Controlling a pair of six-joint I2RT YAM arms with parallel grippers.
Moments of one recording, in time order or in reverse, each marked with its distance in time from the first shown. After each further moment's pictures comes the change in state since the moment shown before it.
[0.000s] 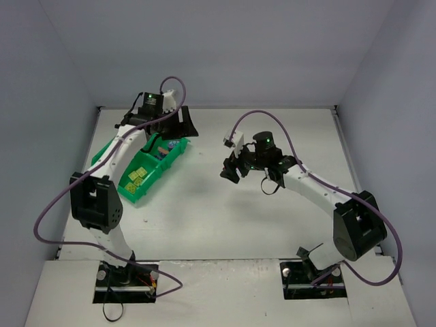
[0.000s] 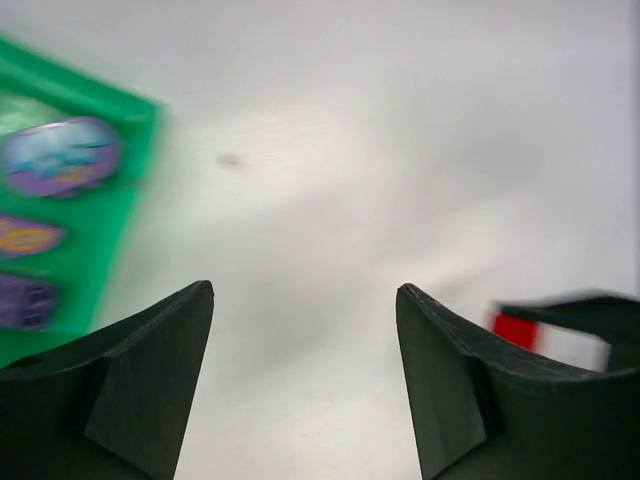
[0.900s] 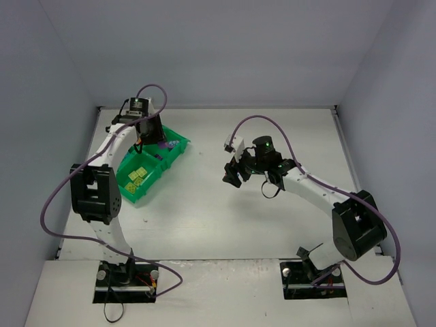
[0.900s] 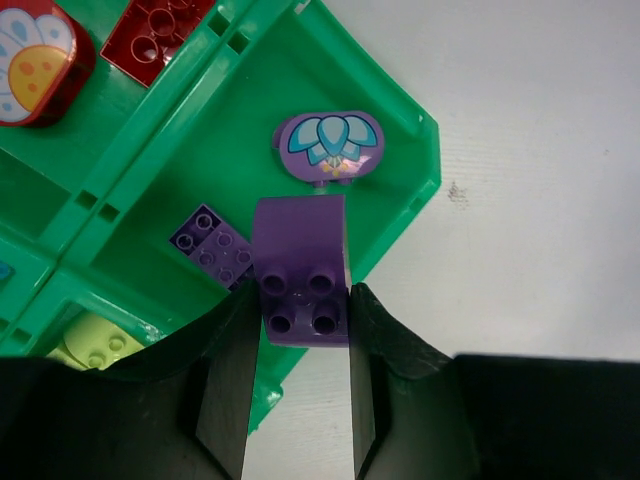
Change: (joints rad) left arm 0.135 0.034 -0.058 -0.024 -0.207 0.018; right arm 0.000 -0.001 -0.043 -0.001 0.018 -0.025
